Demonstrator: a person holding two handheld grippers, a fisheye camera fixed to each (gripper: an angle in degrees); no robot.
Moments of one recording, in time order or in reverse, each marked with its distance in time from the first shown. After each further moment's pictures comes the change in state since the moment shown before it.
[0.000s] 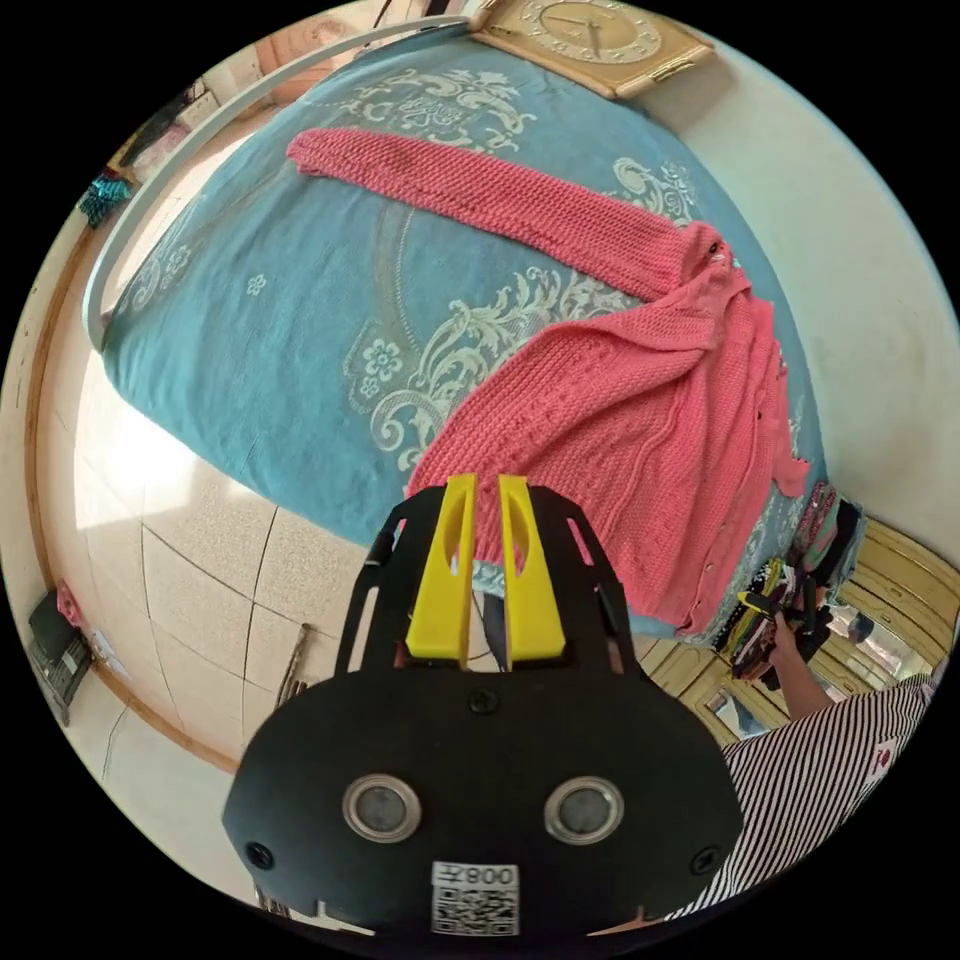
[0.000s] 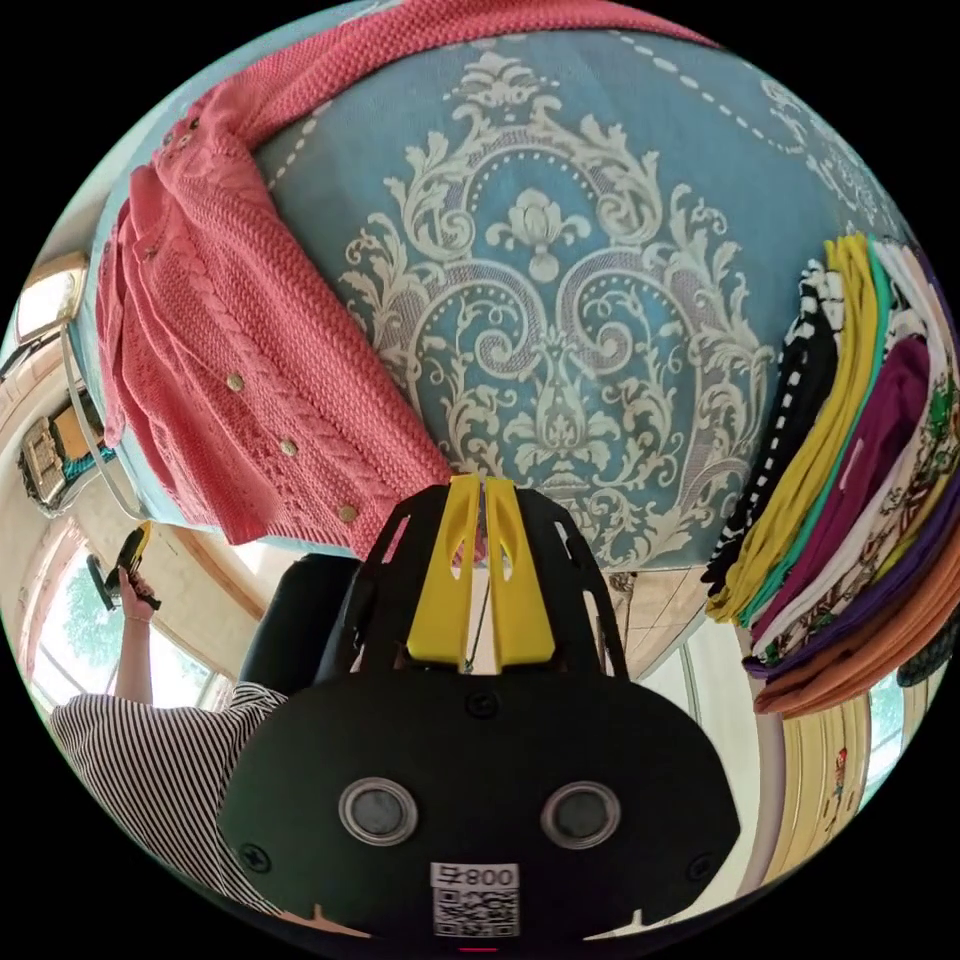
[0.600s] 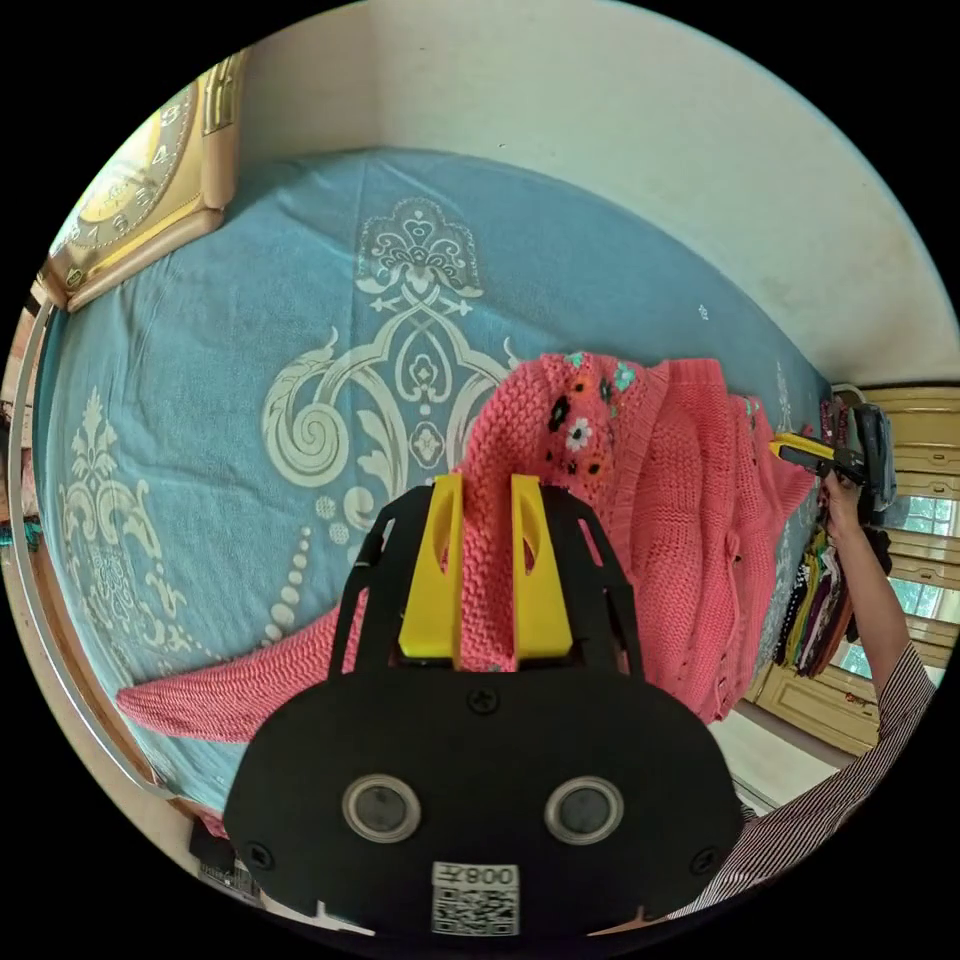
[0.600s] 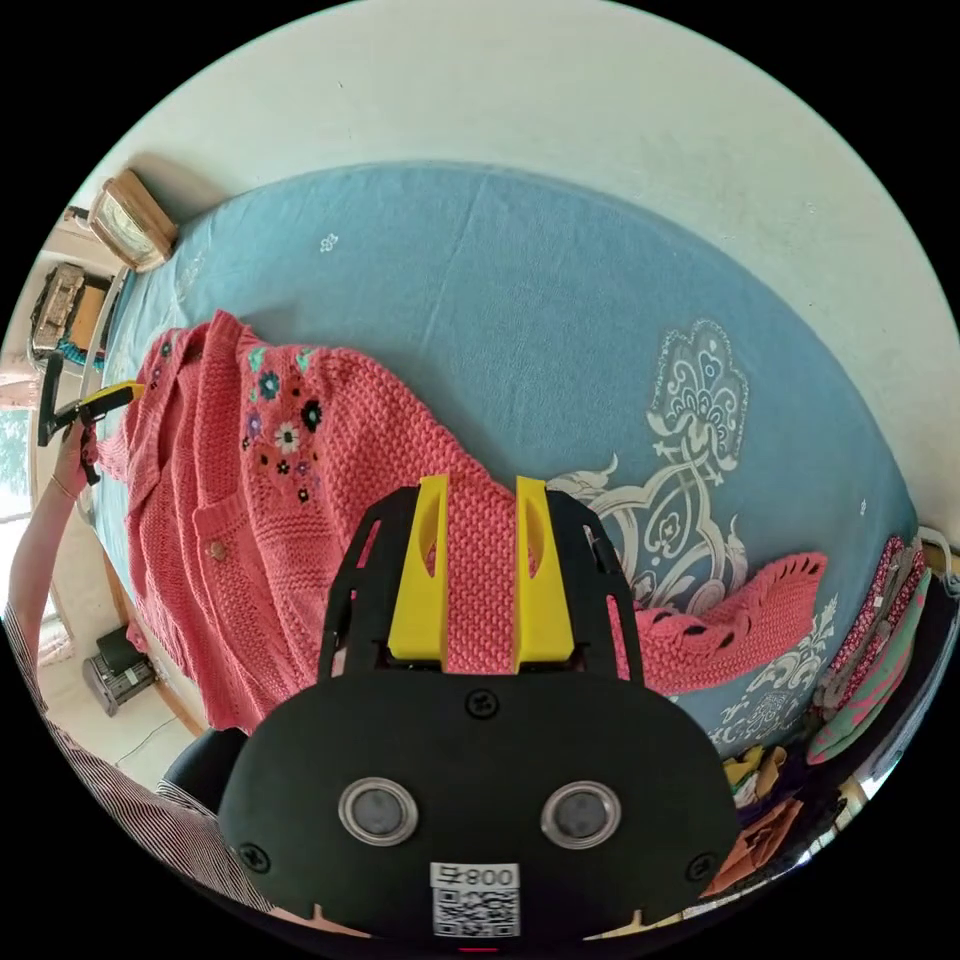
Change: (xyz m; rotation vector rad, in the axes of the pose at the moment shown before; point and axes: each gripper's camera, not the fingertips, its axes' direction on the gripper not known) left arm 0.243 -0.290 0.030 0.062 -0.100 0.519; right arm -0.230 -0.240 -0.198 0.484 0.228 -0.444
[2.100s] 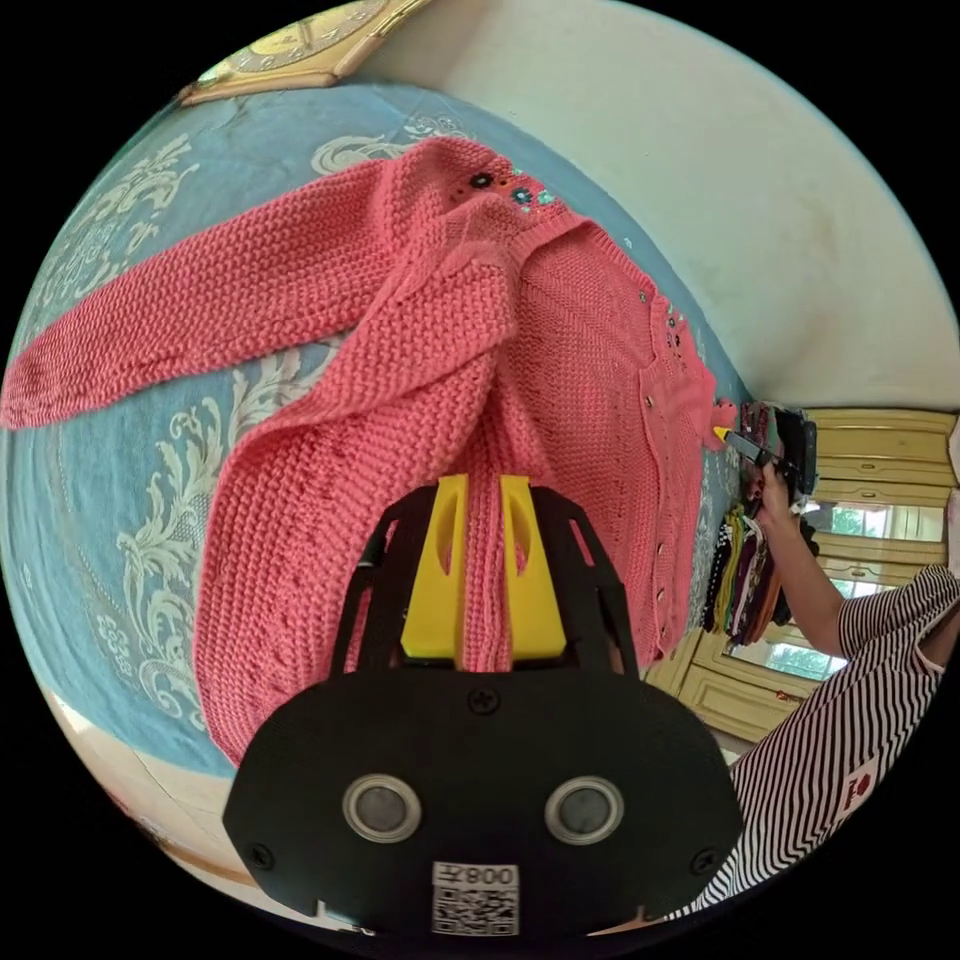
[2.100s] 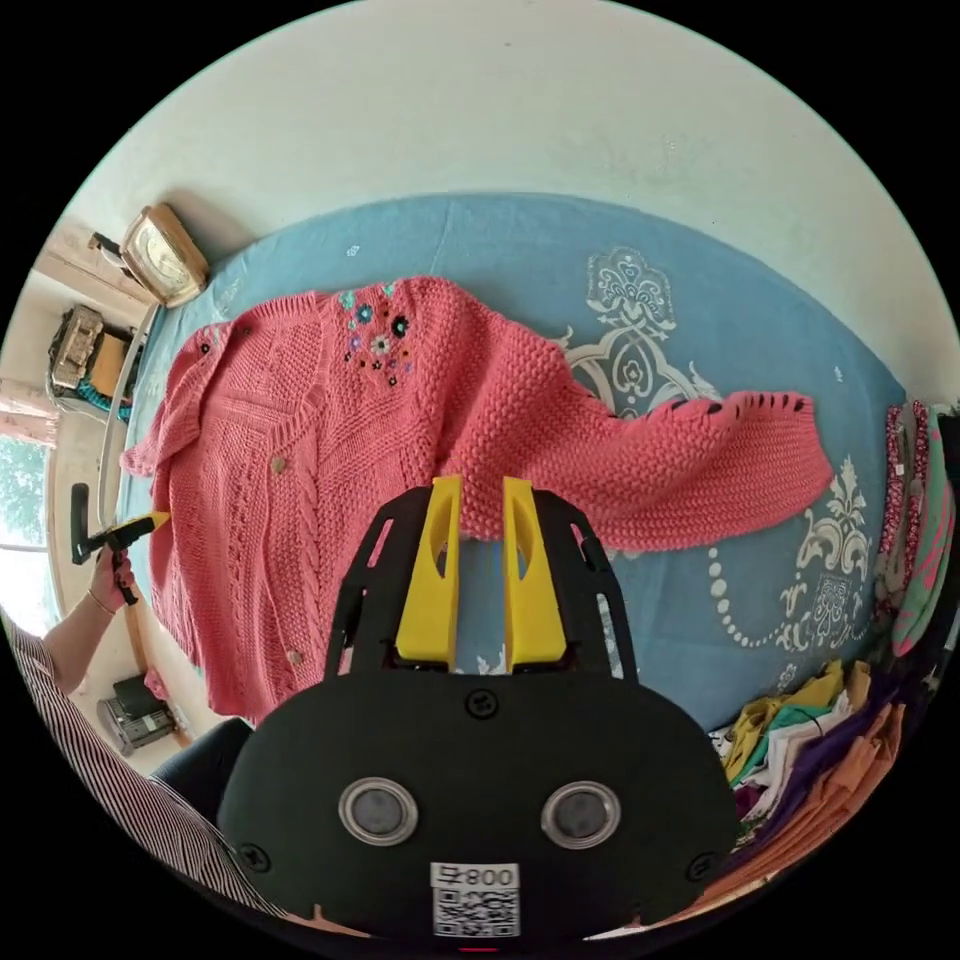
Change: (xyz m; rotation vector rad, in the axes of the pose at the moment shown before) left arm -0.041 0.248 -0.005 0.083 0.280 -0.165; right arm -0.072 0.047 -0.028 0.176 -0.064 0.114
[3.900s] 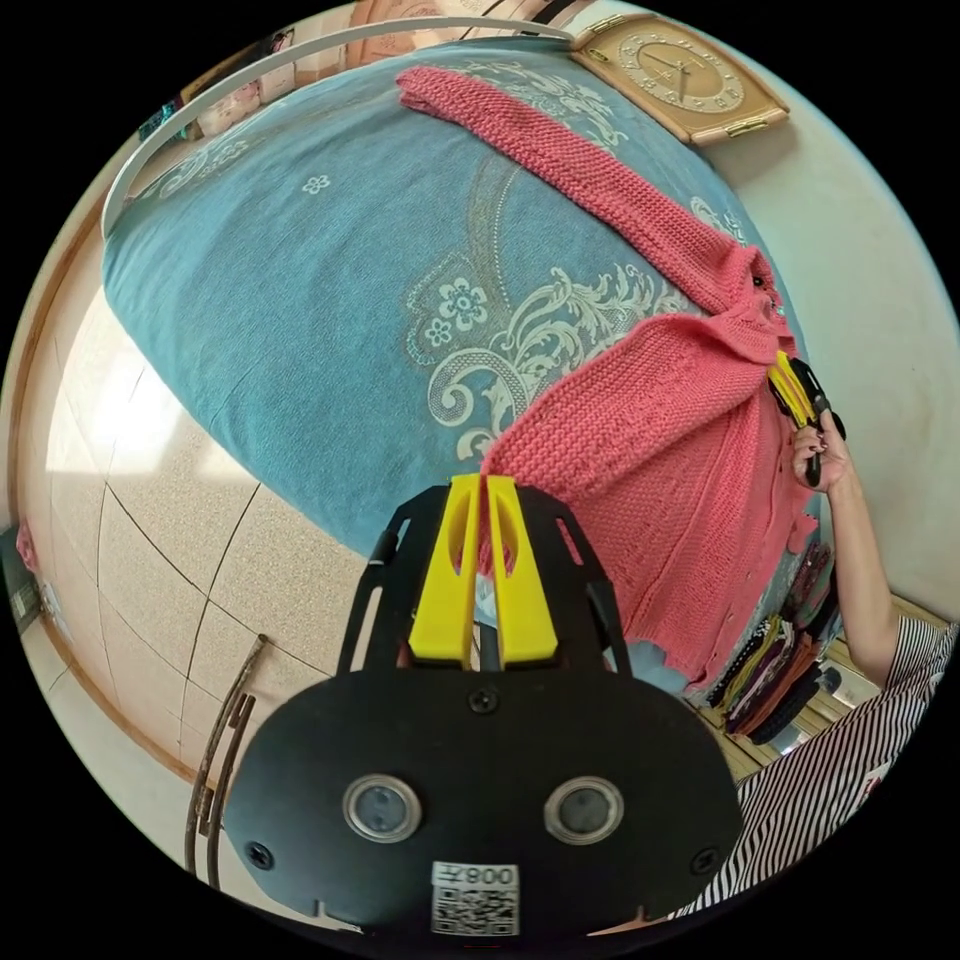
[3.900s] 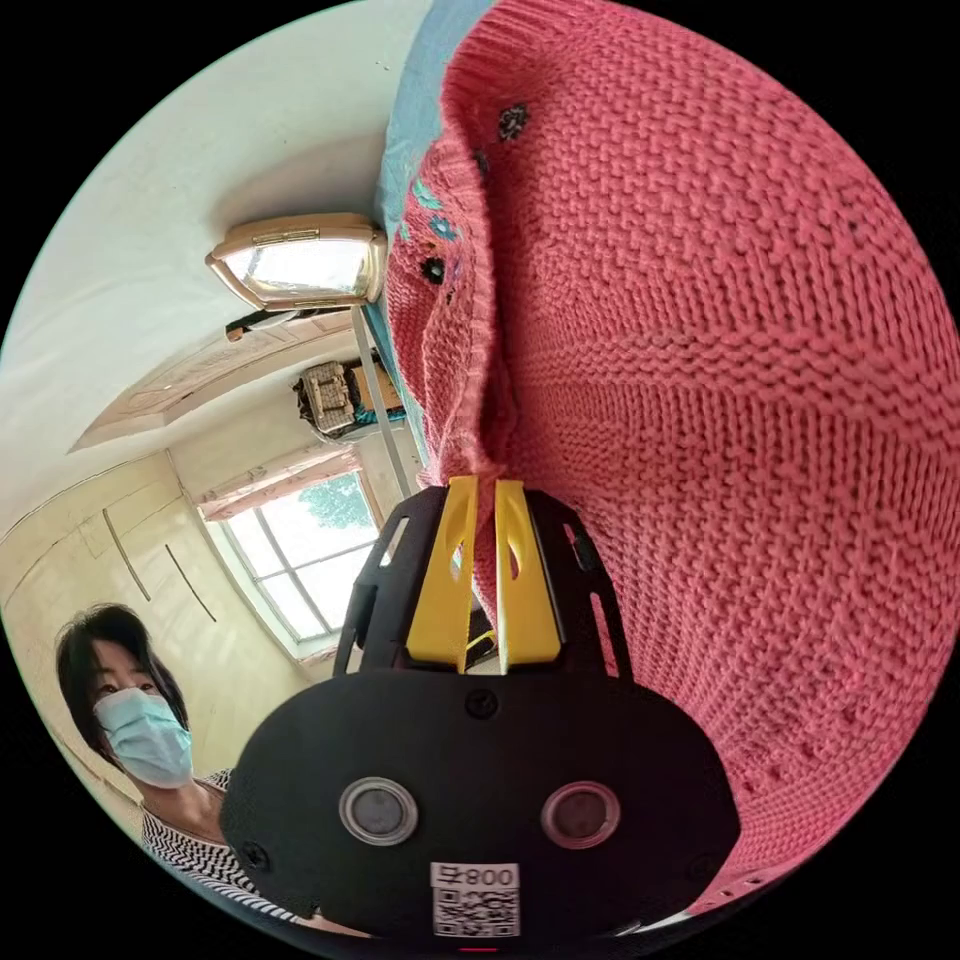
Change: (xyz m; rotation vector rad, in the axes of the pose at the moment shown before) left arm -0.138 0.381 -0.069 0.058 -0.168 -0.502; right arm -0.291 -0.186 0.304 -0.360 -1.073 0.215
